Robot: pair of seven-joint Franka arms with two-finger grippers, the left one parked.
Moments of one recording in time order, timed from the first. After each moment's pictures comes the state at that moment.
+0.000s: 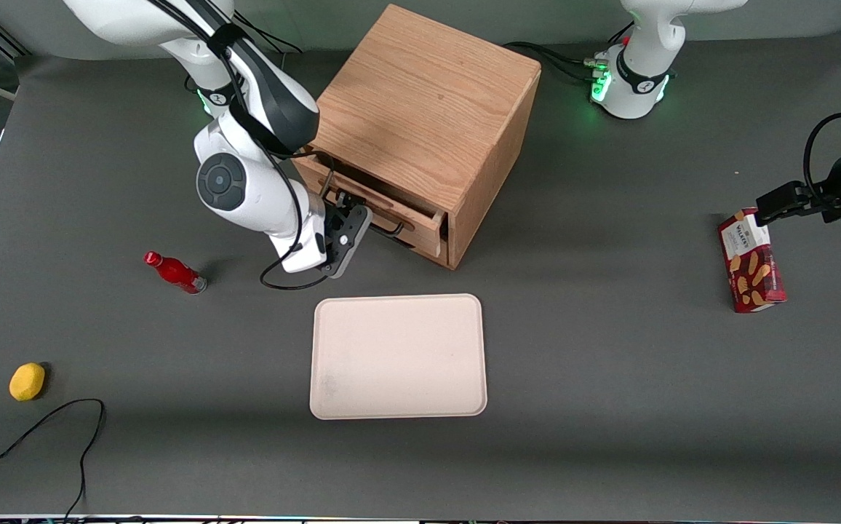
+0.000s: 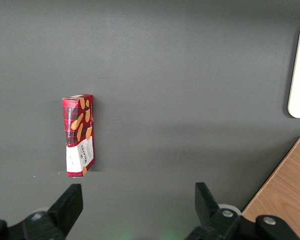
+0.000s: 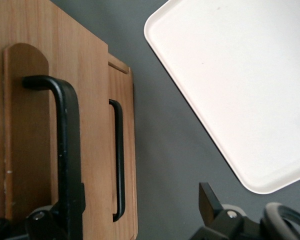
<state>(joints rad) 0.02 0.34 0.56 -1.84 0.17 2.12 -0.51</state>
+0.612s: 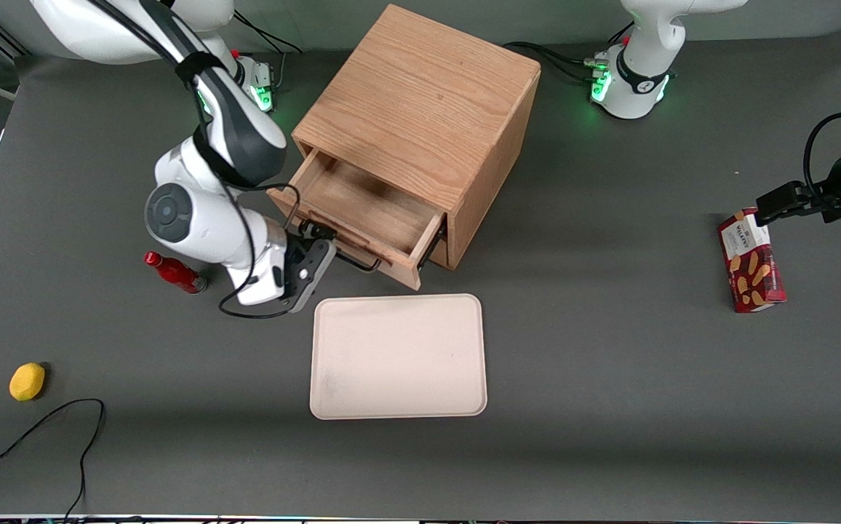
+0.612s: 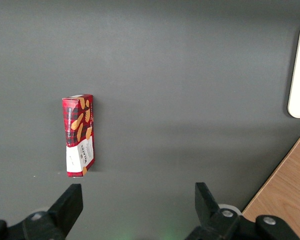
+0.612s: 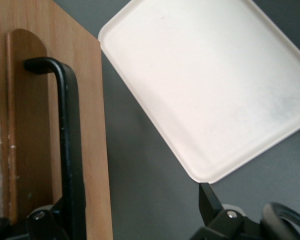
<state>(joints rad) 0.00 0.37 0.45 -1.76 0.17 2.12 -0.58</state>
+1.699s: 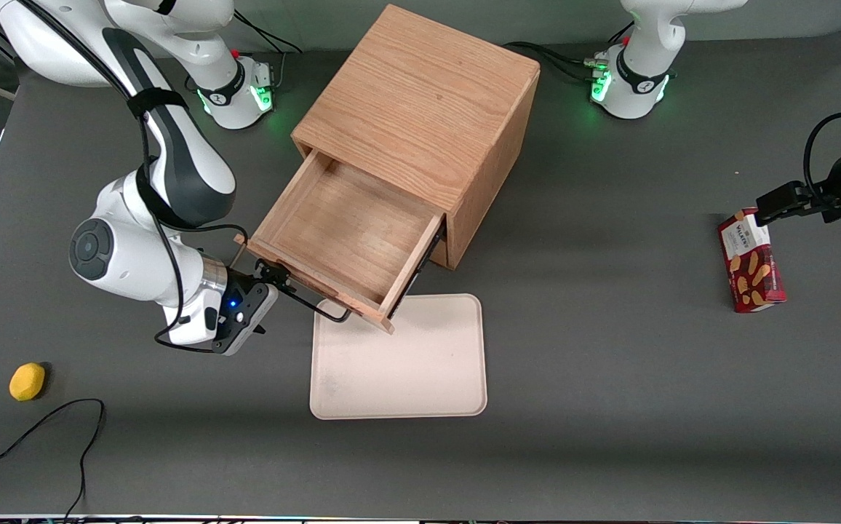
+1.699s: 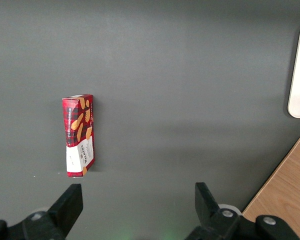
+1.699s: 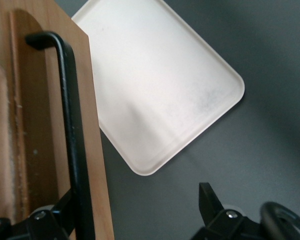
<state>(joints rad) -0.02 0.42 0.35 -1.66 0.18 2.12 -0.64</state>
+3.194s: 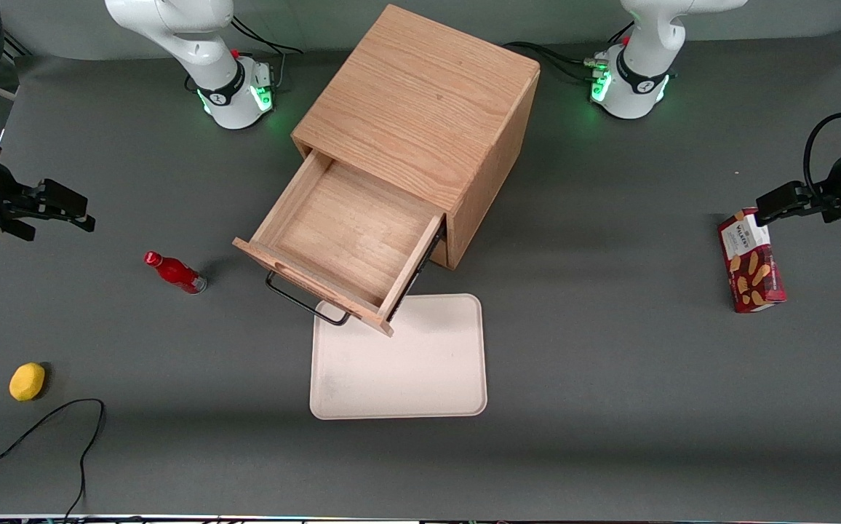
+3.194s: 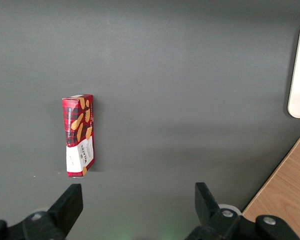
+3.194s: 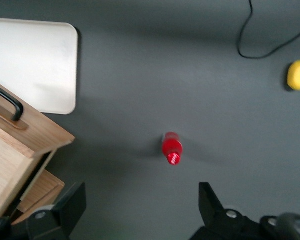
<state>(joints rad) -0.06 0.00 0.03 -1.62 0.02 1.62 -0.11</state>
